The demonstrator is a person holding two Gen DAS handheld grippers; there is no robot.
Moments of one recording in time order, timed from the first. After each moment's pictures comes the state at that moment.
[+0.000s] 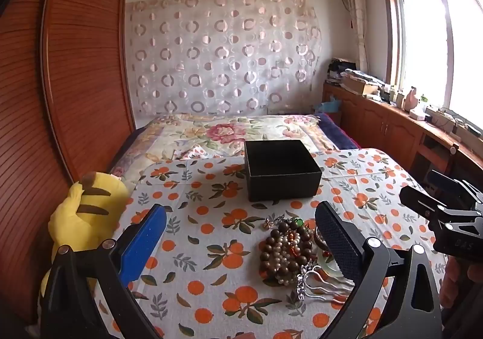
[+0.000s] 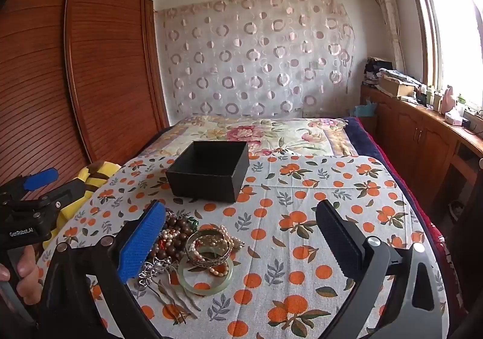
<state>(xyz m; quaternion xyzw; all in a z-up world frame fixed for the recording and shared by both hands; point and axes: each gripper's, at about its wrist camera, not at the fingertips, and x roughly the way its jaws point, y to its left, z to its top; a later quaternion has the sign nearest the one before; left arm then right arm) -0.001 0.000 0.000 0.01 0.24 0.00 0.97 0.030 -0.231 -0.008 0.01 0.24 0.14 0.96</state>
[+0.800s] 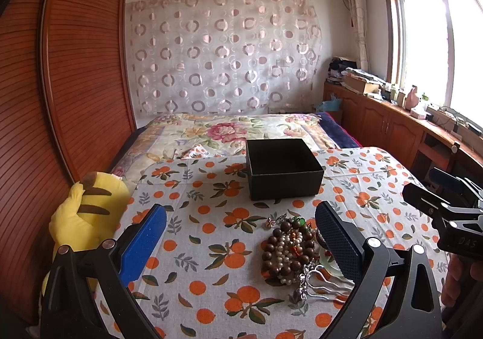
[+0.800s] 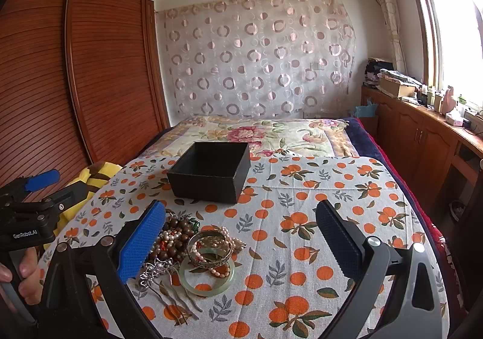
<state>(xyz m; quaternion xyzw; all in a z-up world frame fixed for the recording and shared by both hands) 0.000 0.000 0.000 0.01 0.25 0.00 0.97 0.031 -0.230 -0.008 0.01 0.24 0.15 0.96</state>
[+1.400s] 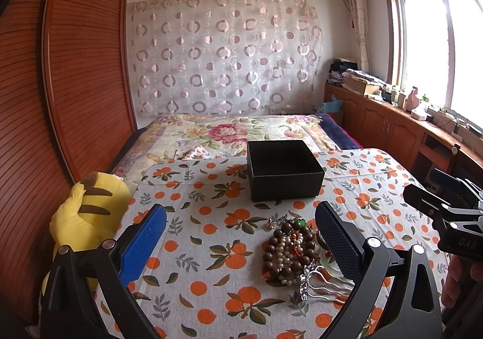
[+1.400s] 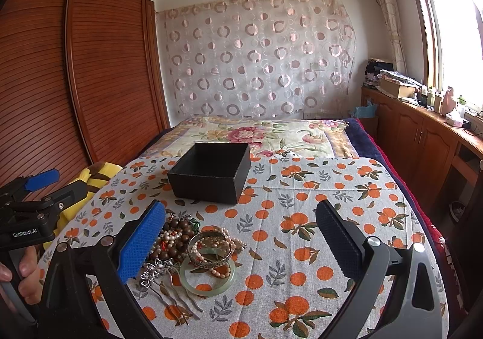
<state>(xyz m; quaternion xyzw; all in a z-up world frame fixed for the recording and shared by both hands) 0.000 0.000 0.000 0.01 0.25 0.00 0.97 0.029 -0.230 -0.007 0.01 0.24 0.15 0.96</state>
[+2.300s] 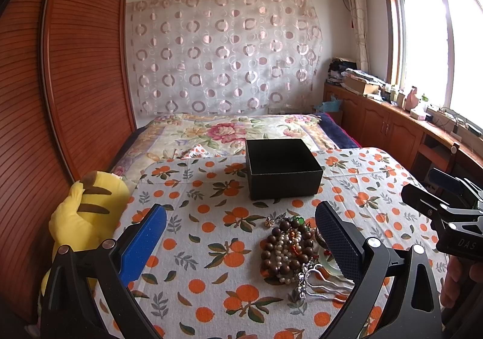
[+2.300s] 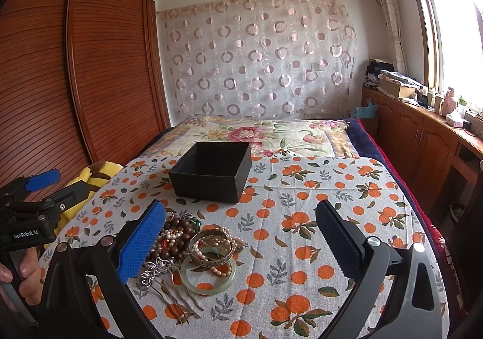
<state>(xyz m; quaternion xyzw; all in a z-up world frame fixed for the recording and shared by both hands) -0.002 -0.002 0.000 0.01 0.25 0.00 0.97 0.028 -0.230 -0.006 0.01 0.24 0.15 0.96</state>
